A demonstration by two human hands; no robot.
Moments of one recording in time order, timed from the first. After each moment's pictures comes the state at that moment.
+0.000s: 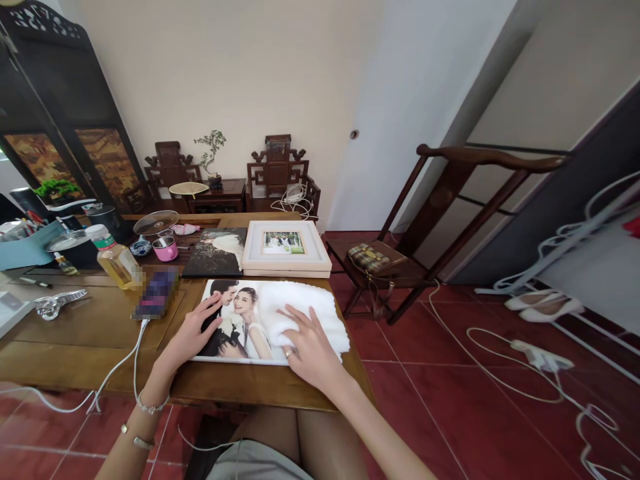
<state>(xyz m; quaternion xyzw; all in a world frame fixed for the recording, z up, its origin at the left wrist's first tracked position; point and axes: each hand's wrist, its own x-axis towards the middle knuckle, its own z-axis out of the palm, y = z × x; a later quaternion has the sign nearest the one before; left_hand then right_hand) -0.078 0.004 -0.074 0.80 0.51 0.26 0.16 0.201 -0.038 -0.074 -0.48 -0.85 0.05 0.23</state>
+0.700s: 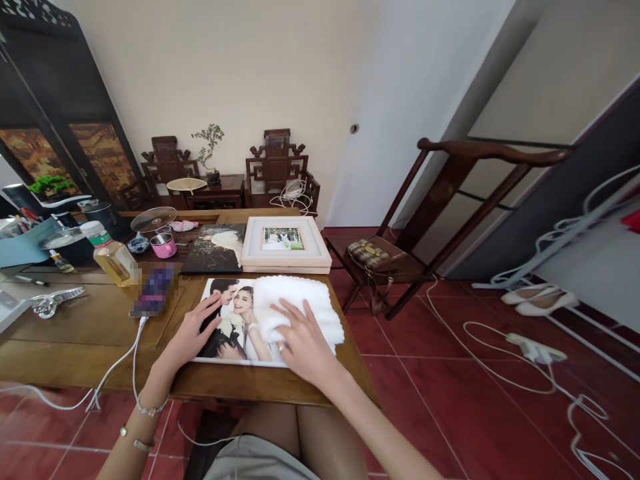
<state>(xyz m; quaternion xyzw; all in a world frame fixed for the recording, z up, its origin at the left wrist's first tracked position) -0.077 -0.003 -0.077 0.80 0.51 0.27 0.16 0.190 -0.038 -0.061 -0.47 -0.86 0.04 0.20</state>
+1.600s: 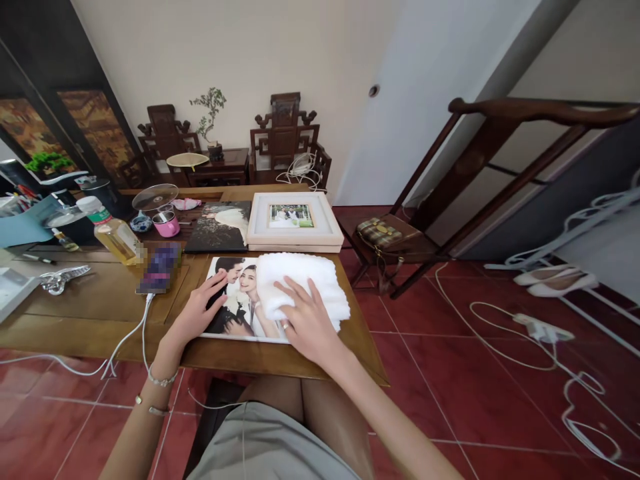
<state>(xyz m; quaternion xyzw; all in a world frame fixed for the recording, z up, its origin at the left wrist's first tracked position) -0.075 -0.002 -0.076 0.80 0.51 0.26 0.17 0.184 -0.039 -0.067 -0.46 -0.86 0.01 0.22</state>
